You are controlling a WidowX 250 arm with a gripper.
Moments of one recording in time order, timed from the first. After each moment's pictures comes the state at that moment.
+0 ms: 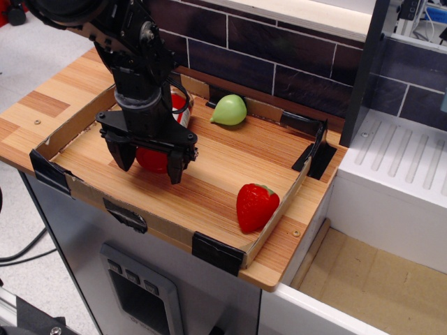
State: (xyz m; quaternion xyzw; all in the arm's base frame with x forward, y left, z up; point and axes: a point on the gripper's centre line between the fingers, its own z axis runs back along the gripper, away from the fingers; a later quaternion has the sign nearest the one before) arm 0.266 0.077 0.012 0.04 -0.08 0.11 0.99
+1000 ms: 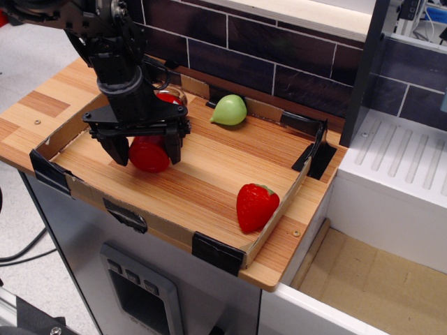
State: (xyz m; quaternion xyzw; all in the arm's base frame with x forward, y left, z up) arm 0.274 0.086 0.019 -0.02 -0.10 0.24 0.97
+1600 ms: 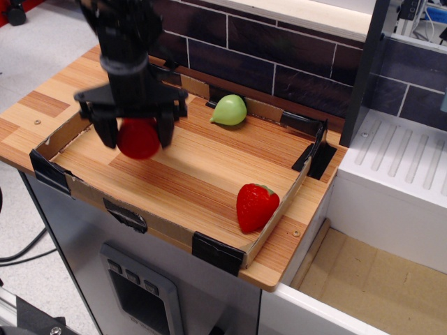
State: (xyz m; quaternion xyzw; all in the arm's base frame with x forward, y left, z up) arm 0.271 0.092 0.050 0.05 -0.10 0.28 0.95
